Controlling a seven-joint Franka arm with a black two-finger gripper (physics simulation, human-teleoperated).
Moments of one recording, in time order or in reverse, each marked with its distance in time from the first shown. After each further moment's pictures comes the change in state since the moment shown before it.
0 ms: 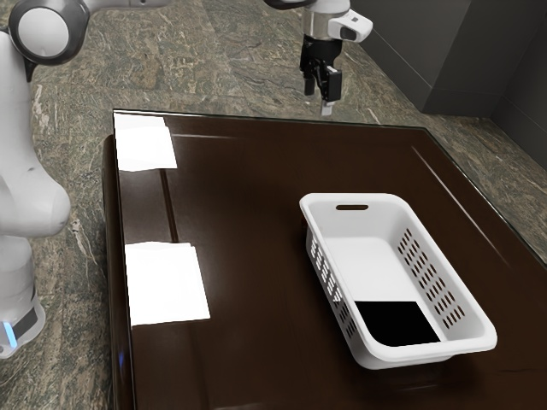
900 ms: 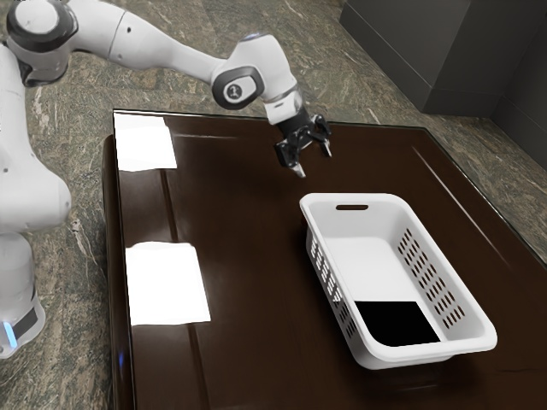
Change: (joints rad) arm 0.220 -0.658 -0.173 -0.565 0.414 0.826 1.189
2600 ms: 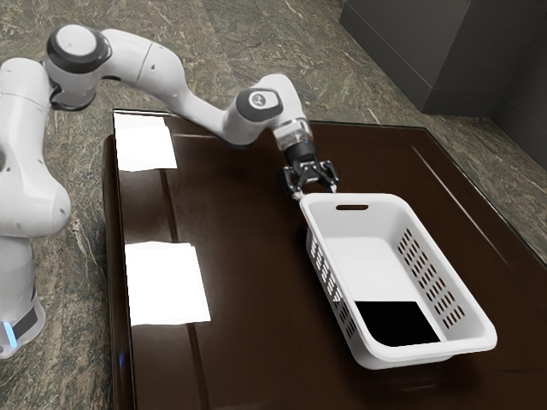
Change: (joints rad) arm -0.196 -0.117 0.194 0.193 -0.676 -0.315 0.367
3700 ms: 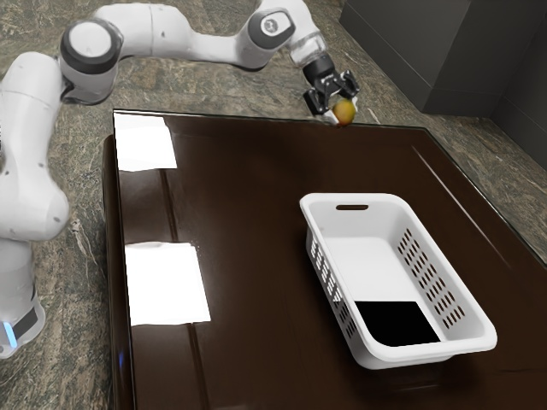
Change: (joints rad) arm -0.294 0.161 0.019 0.654 0.224 -0.188 -0.005
